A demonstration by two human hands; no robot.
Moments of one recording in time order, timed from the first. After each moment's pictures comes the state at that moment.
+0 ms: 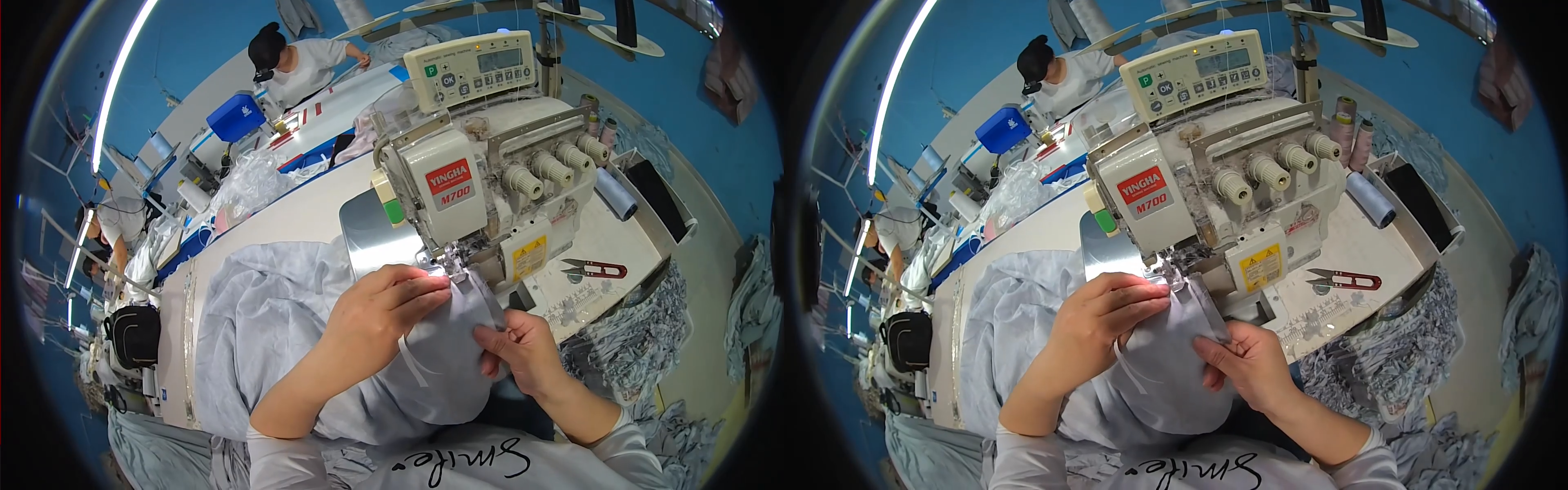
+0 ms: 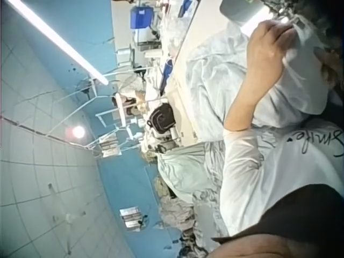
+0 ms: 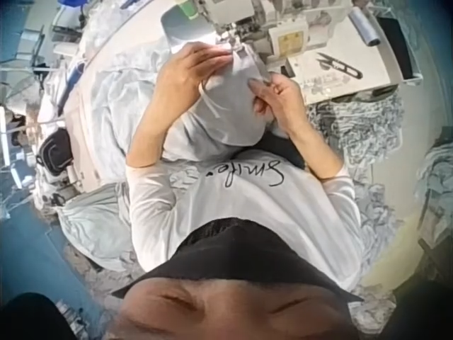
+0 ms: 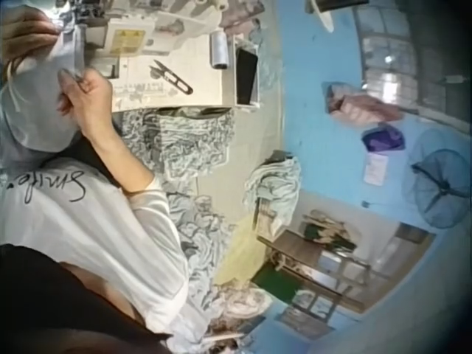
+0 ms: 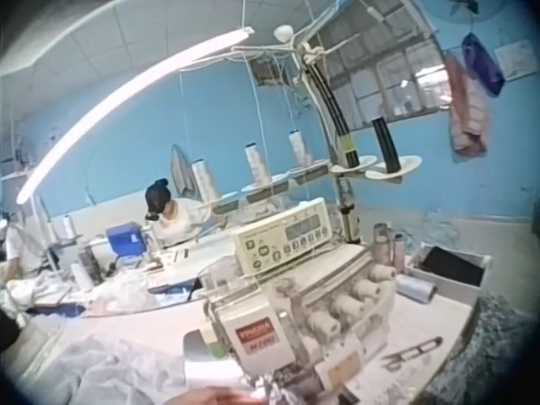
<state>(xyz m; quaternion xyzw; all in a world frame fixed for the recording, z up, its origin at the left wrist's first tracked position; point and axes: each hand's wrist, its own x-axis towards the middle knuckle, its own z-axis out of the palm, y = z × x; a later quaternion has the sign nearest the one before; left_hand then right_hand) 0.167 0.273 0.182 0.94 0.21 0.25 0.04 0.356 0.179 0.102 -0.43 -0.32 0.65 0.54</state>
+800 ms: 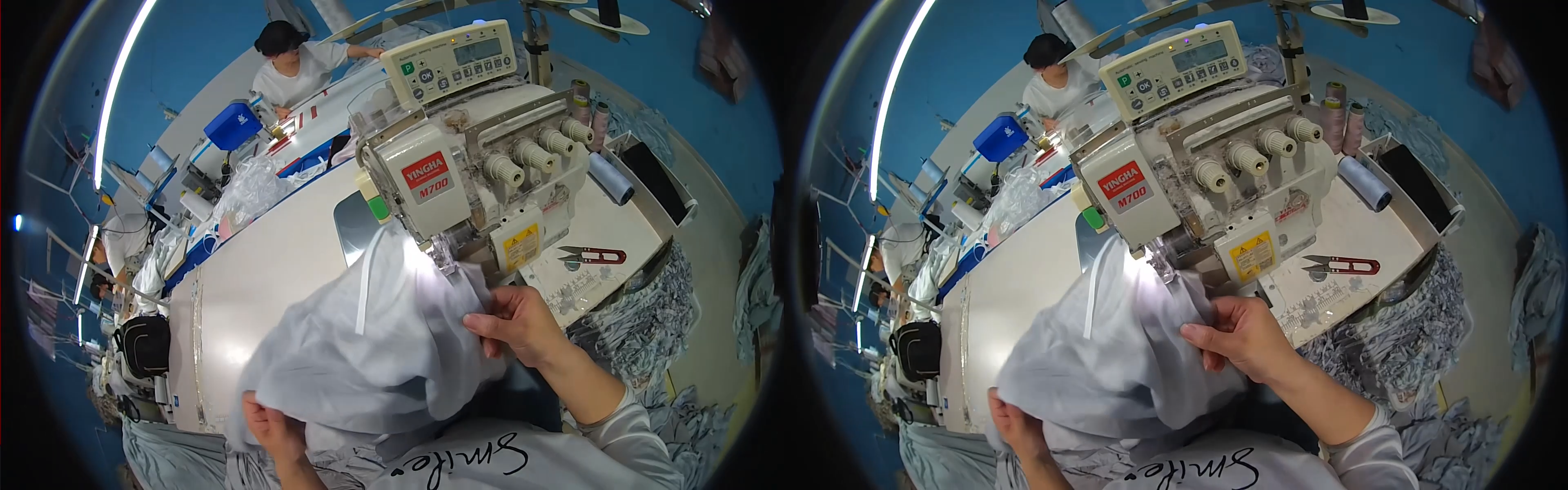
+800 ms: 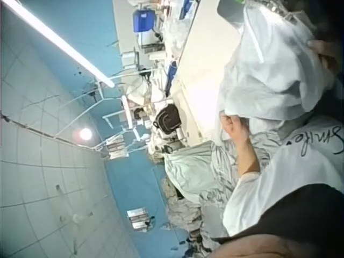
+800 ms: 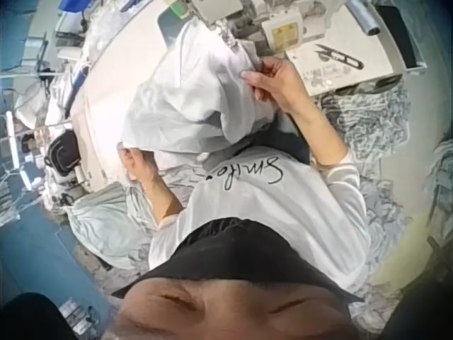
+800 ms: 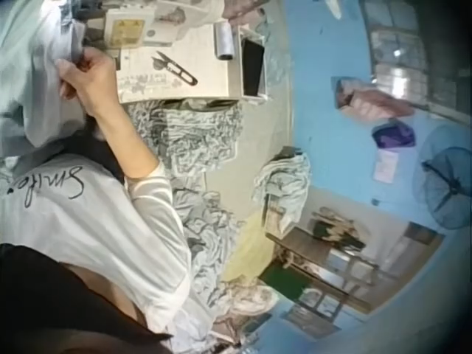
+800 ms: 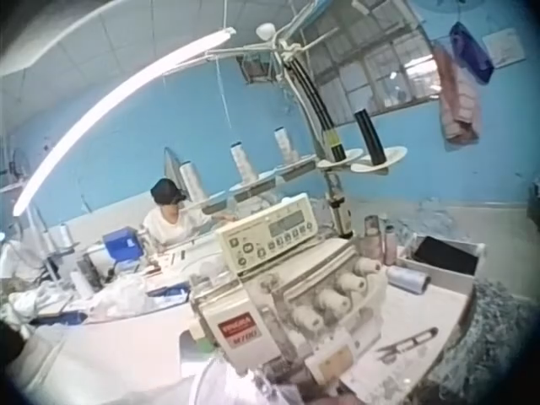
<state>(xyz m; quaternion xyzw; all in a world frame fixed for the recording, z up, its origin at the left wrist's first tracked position) 0.026 0.148 0.116 0.47 0.47 0.65 0.37 0.368 0.197 0.114 -0.40 -0.36 0.68 0.51</state>
